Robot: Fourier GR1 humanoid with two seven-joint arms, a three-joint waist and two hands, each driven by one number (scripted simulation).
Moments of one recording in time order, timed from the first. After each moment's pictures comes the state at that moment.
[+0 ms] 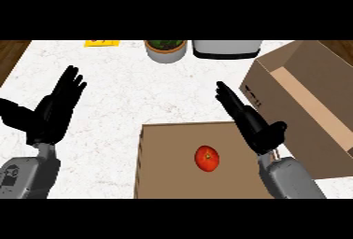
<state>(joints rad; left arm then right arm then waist) -0.24 0.29 0.01 -1.47 0.28 0.07 0.13 -0.29 -0.21 0.34 -1.44 -0.24 0.02 -0.01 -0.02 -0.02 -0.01</state>
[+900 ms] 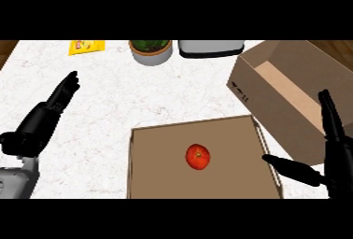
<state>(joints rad) -0.16 0.45 -0.08 -1.56 0.07 -0.03 -0.03 0.05 -0.54 0.29 -1.92 0.49 -0.52 0.35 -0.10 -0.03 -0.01</state>
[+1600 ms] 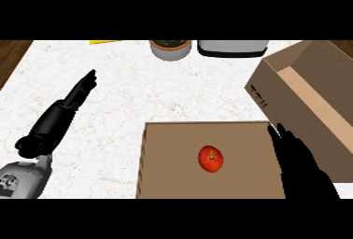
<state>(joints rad) -0.20 0.42 -0.15 -1.58 0.04 -0.07 -0.06 0.01 -0.53 0.61 -2.19 0.85 0.04 1.02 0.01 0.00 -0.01</state>
